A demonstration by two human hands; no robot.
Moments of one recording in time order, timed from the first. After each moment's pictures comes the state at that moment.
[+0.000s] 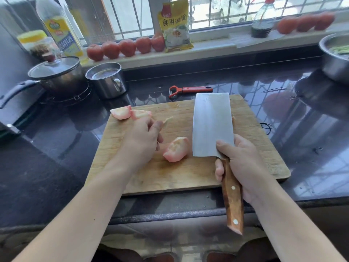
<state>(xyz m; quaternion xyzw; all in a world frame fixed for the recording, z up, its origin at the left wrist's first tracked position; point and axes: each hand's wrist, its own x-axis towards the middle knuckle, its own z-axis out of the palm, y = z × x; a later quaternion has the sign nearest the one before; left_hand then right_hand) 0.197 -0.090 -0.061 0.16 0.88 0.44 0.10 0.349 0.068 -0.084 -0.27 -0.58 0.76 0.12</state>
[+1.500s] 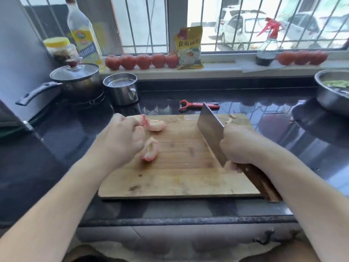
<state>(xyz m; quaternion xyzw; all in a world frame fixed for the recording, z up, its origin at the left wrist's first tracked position) 0.173 -0.169 -0.024 0.21 0.95 0.23 0.01 0.297 0.061 0.000 -0.31 -0.91 0.26 -0.10</state>
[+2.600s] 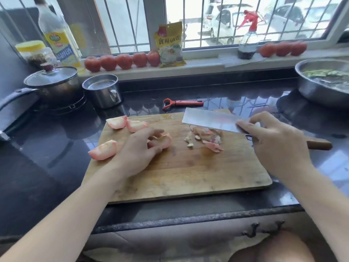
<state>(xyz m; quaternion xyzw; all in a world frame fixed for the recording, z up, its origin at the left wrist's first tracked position) 0.181 -0.104 -0.074 0.35 0.87 0.34 0.05 0.374 0.167 -0.063 -0.14 -0.93 -0.08 0.34</state>
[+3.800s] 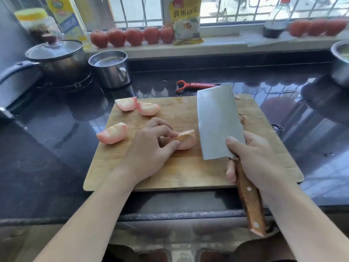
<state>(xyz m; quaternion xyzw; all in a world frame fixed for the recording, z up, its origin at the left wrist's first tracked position) 0.193 -0.118 -0.104 0.36 0.83 0.43 0.01 0.341 0.062 -0.076 -0.30 -0.67 0.66 0.12</state>
